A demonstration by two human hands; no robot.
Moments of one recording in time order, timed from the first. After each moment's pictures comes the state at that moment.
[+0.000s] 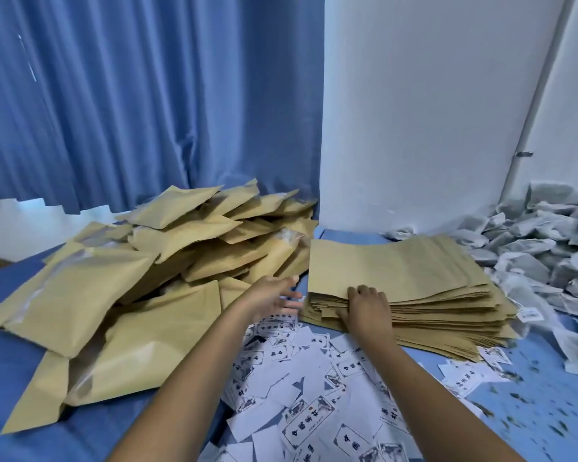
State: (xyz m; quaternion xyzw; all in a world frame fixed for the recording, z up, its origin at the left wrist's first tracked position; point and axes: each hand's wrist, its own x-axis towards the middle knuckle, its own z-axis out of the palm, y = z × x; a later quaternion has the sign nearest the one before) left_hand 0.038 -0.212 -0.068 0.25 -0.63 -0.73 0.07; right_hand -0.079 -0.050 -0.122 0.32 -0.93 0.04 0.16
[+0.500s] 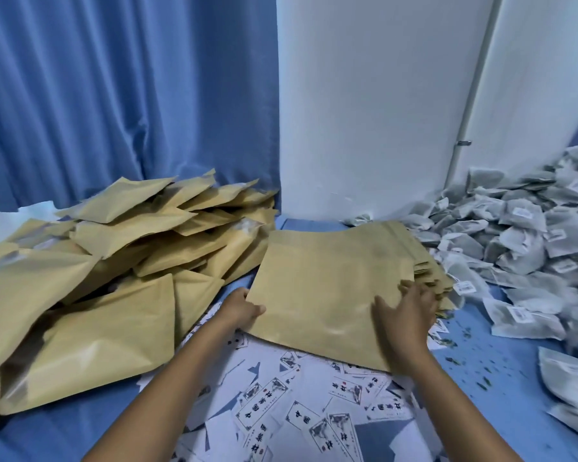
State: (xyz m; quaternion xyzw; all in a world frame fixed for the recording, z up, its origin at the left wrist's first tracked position) left_hand 0.024 -0.186 -0.120 0.34 -0.81 -0.47 0.07; right_hand -0.081 0.077 -0.119 0.05 -0.87 0.46 0.15
